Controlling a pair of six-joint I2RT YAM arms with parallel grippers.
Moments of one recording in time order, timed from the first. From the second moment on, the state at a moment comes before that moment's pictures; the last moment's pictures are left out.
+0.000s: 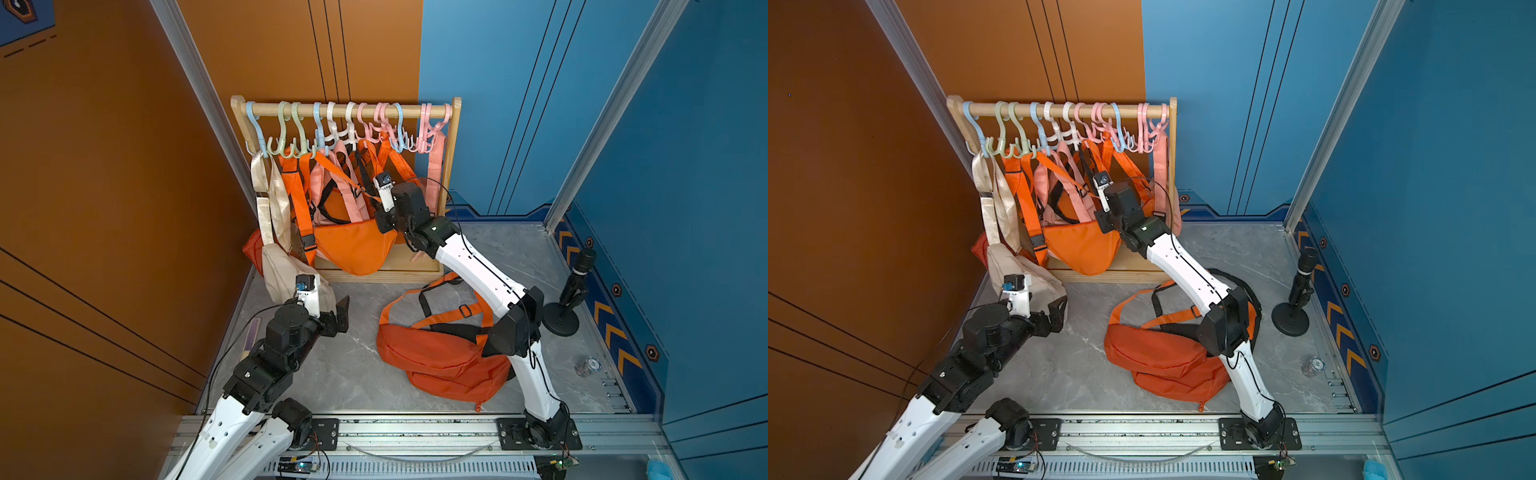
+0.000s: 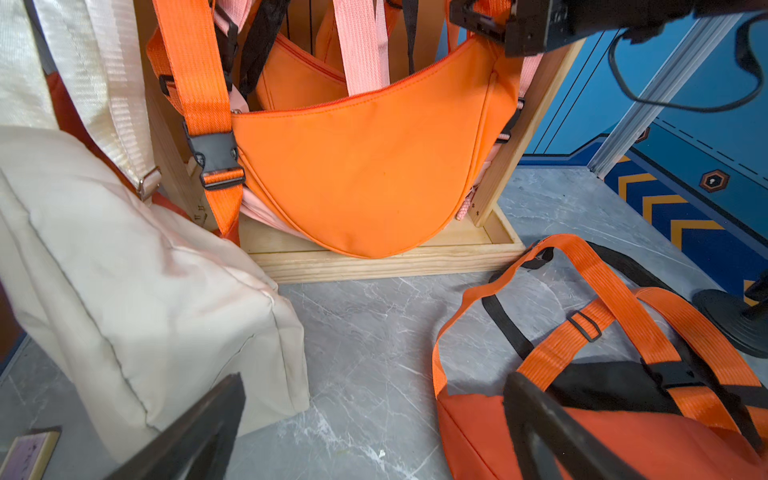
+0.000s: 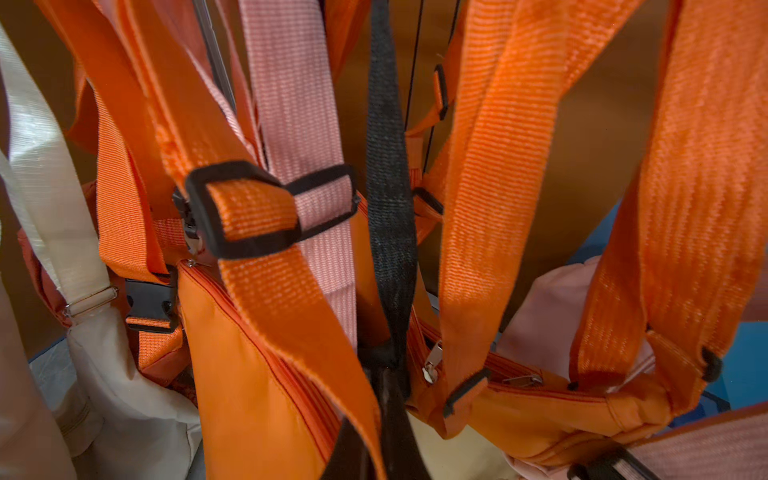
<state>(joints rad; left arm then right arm) -0.49 0.62 0.75 -0.49 -0.26 -0.25 0.70 2.21 2.37 -0.50 0.17 0.02</state>
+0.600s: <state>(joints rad) -0.07 0.99 0.93 -0.08 -0.07 -0.32 0.56 2.14 2.27 -0.46 0.01 0.13</state>
